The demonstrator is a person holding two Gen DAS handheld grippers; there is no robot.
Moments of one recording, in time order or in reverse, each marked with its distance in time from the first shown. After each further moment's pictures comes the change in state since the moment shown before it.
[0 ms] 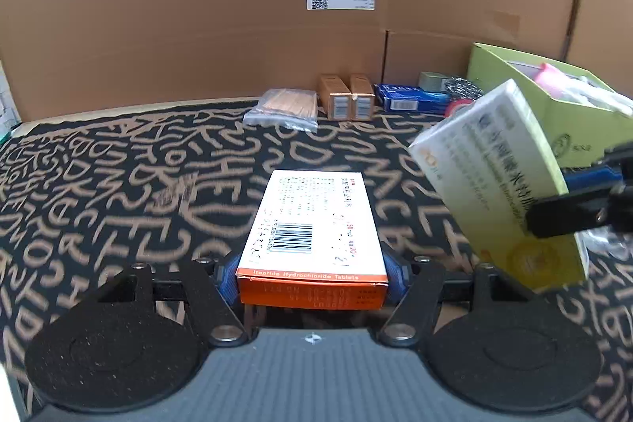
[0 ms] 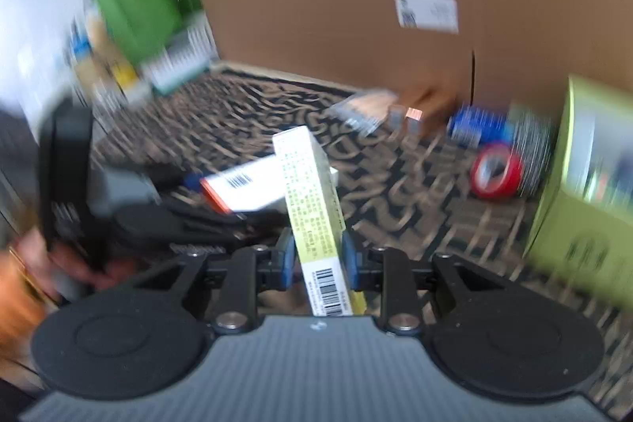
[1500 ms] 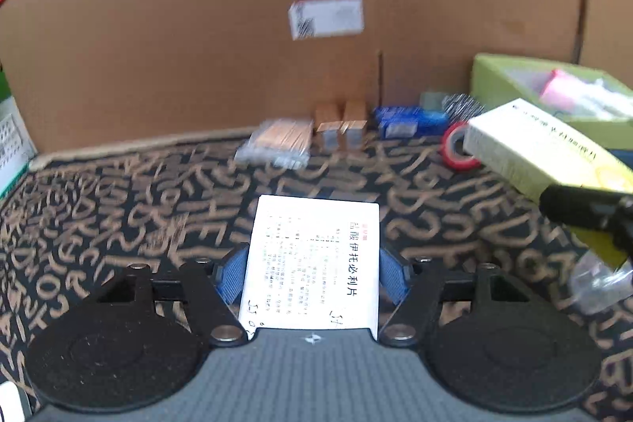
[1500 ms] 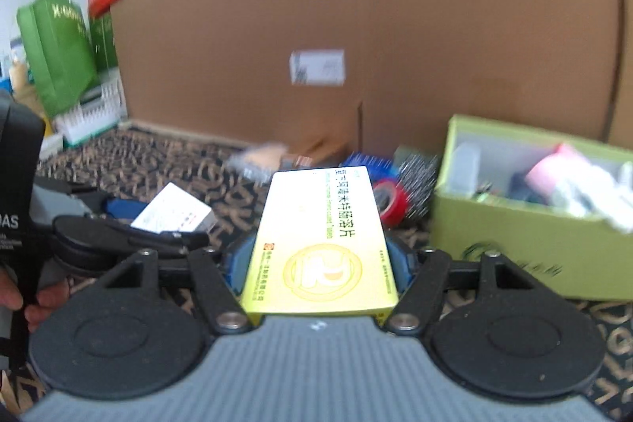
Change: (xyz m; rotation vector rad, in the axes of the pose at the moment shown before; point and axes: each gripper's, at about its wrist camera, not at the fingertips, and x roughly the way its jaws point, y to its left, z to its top) left arm 0.000 -0.046 0.023 0.045 -0.059 0.101; right arm -0.029 -0.001 -0.027 -0.045 -0.274 -0.365
